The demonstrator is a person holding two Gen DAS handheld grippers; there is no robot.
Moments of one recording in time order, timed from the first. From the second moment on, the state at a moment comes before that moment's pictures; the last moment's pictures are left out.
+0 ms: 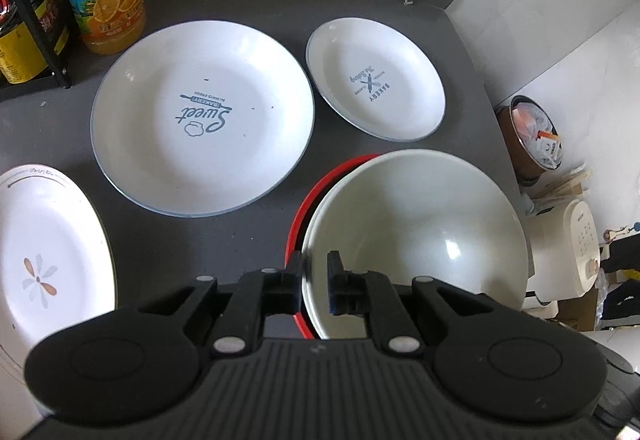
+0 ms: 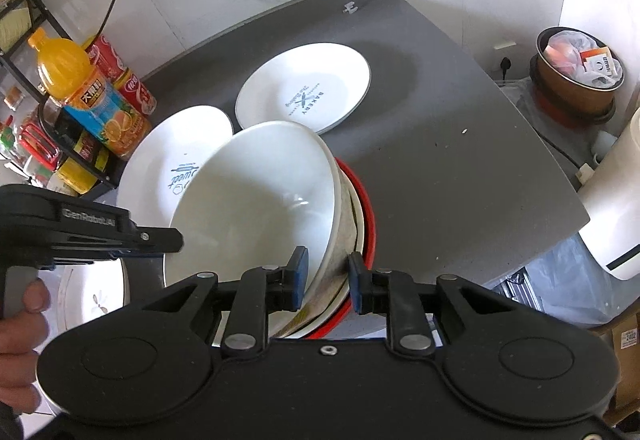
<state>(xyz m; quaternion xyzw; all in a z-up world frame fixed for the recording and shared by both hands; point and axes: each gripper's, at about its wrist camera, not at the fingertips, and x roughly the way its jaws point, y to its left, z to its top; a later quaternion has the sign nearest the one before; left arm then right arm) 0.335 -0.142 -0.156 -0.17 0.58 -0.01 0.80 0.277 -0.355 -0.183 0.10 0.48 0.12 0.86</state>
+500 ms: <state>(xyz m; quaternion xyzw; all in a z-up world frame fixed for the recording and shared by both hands) 0.309 -0.098 -0.133 -0.21 0.54 0.02 0.82 0.277 -0.360 -0.173 0.08 0.45 0.10 0.89</state>
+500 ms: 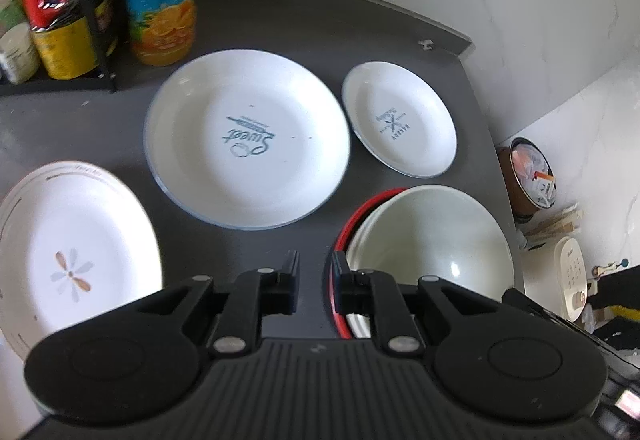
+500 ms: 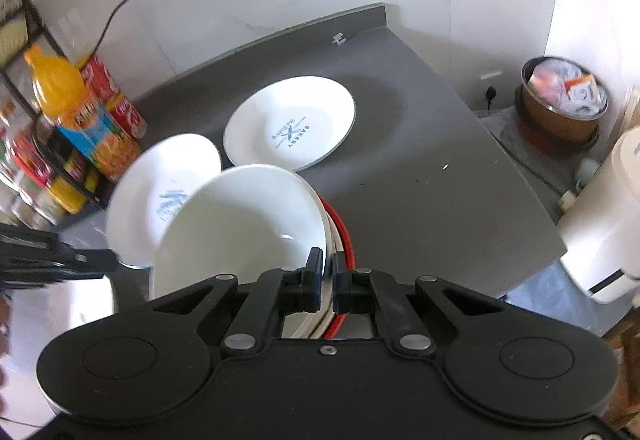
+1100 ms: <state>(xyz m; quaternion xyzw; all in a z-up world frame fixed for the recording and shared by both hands) 0.243 -0.012 -0.123 -0.23 0.50 0.08 0.83 0.254 -0.321 -0.142 0.10 0.42 0.09 0.90</state>
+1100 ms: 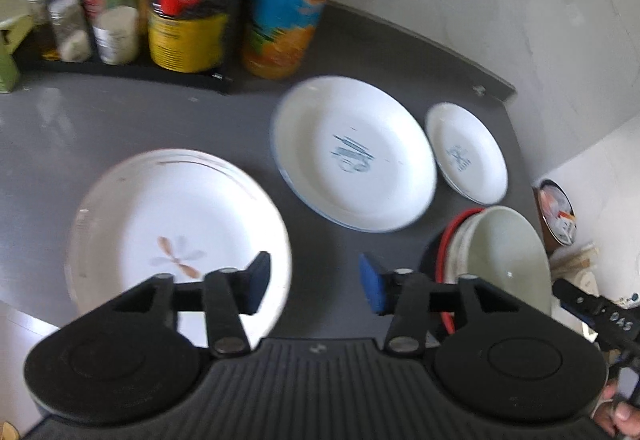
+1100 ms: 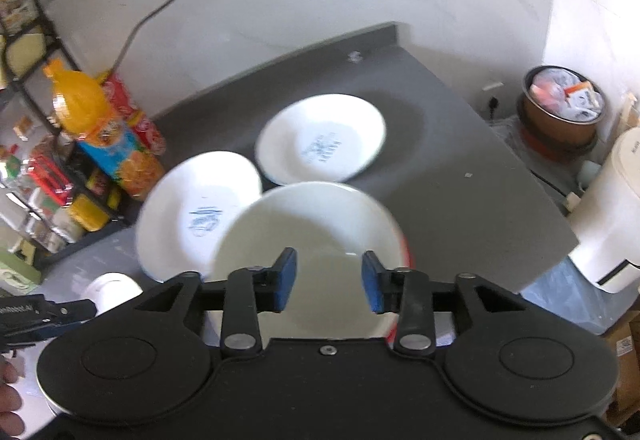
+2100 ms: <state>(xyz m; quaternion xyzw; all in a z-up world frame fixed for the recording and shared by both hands) 0.244 0.050 -0.126 -0.24 0.48 0.14 0.83 0.308 -0.245 -0.131 0.12 0.44 0.19 0.87</state>
